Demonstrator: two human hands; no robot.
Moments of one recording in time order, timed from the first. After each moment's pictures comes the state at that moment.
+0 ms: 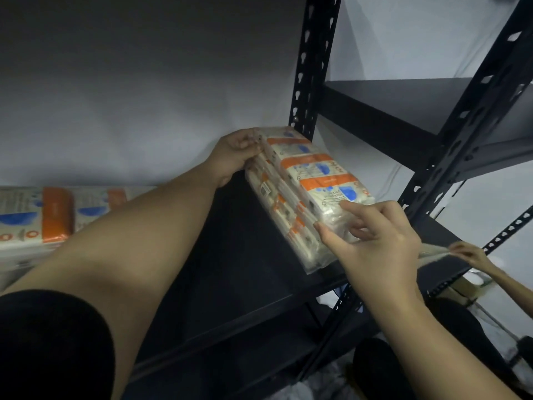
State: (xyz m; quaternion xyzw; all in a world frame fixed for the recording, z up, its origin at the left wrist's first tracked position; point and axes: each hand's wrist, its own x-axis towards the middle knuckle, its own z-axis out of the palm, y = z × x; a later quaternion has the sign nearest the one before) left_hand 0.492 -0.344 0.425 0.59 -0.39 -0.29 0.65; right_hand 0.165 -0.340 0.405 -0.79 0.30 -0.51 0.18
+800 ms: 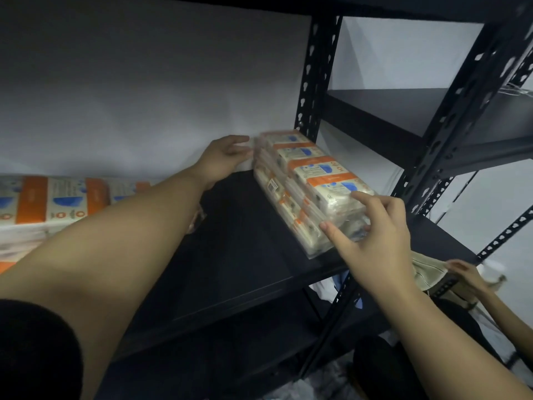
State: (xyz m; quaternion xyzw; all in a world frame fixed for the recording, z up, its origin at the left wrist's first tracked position) left_hand 0.489 -0.275 0.442 0.71 -0.42 -0.17 0.54; right_hand 0.142 -0.323 0.418 -0.82 0.34 -0.42 0.17
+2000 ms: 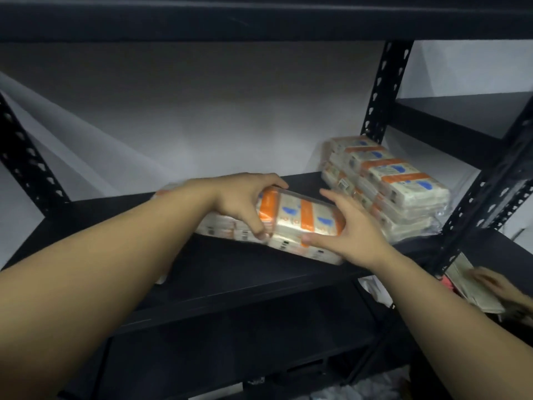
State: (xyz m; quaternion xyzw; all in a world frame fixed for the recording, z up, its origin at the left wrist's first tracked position) left_hand 0.462 -0.074 0.495 0.77 -0.59 -0.21 0.11; right_hand 0.235 -0.247 0.417 -0.90 0.18 -0.22 0.32
